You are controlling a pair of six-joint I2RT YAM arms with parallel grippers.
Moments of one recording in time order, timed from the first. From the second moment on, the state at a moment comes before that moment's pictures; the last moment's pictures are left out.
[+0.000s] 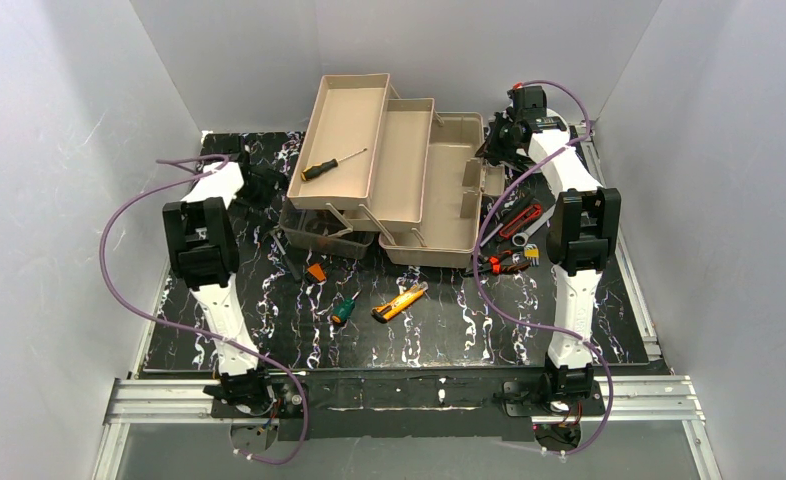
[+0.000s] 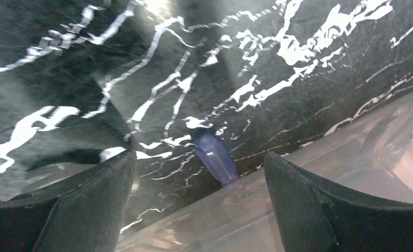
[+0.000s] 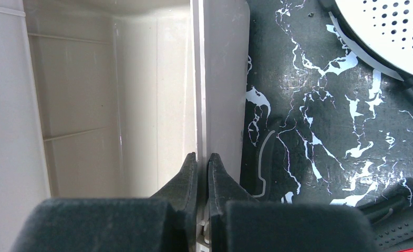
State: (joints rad) left arm 0.13 2.11 1.64 -0.75 0.12 -1.06; right arm 0.13 2.23 2.04 -0.61 -0.26 0.44
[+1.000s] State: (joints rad) left arm 0.08 2.24 1.73 -0.77 0.17 -1.45; right arm 0.13 2.23 2.03 -0.59 -0.26 0.46
